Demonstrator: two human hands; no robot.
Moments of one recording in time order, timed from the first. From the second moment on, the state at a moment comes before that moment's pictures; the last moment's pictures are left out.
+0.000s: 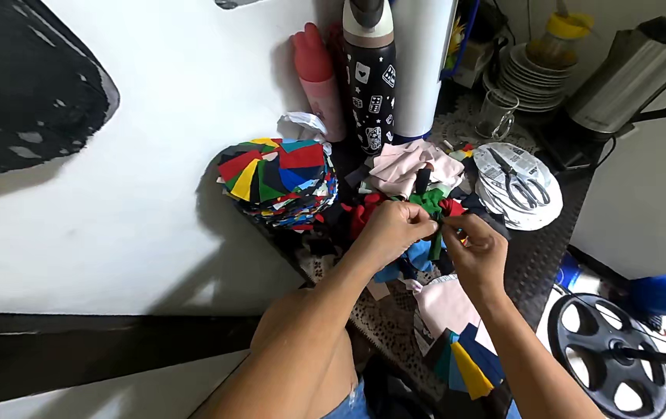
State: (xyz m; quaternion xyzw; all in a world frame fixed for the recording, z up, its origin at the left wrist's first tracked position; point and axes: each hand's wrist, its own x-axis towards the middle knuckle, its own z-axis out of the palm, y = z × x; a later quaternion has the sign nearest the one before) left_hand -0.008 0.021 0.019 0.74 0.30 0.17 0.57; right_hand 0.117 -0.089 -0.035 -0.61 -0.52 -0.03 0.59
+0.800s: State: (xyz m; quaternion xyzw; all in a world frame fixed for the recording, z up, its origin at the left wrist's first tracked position) left_hand -0.007 0.014 0.020 0.70 0.28 0.20 0.62; right_hand 0.103 -0.094 -0.032 -0.53 -0.33 0.20 0.76
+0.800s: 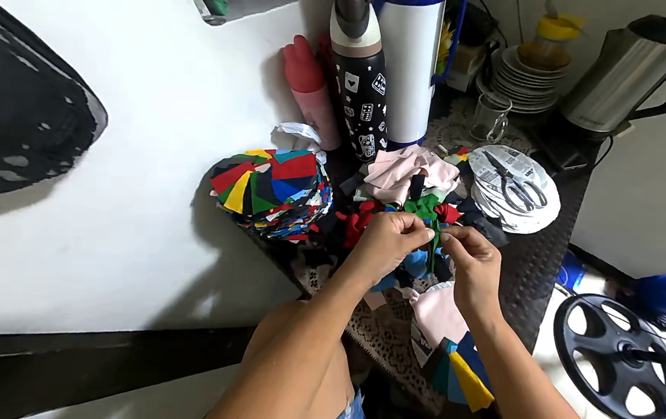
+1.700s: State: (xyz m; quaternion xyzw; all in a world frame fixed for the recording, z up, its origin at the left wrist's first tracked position) left_hand -0.011 0.023 0.017 0.73 0.30 0.23 0.57; right_hand 0.113 -0.102 -0.037 -0.42 -0.16 0.39 0.80
